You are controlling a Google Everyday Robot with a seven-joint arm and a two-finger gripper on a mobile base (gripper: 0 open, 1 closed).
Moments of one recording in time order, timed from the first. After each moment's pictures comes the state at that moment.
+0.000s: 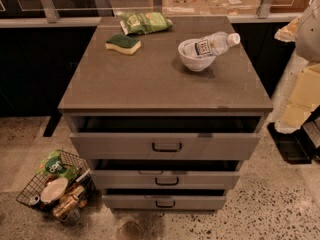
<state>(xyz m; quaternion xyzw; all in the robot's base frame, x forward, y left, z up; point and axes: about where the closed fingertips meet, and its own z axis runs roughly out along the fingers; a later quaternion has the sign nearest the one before) 0.438 -0.214 0.985 -0.60 0.78 -0.05 0.17</state>
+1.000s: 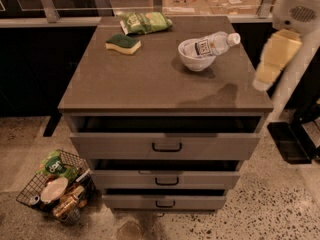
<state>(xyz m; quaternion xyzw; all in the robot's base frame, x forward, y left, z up) 0.533 -0.238 0.972 -0.52 0.85 -0.04 0.11</state>
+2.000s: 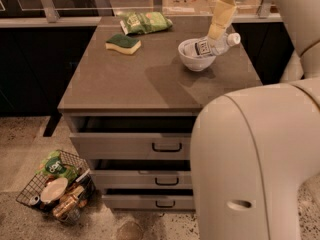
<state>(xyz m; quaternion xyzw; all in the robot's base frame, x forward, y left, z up) 0.699 -0.204 0.978 -0.43 0.89 -0.12 0.13</state>
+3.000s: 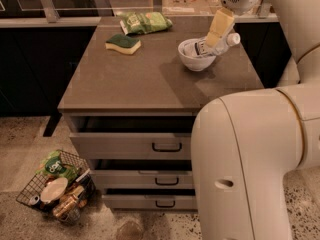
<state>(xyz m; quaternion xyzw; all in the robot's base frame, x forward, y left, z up) 0.706 -0.209 0.943 -0.39 0.91 -0.05 0.12</state>
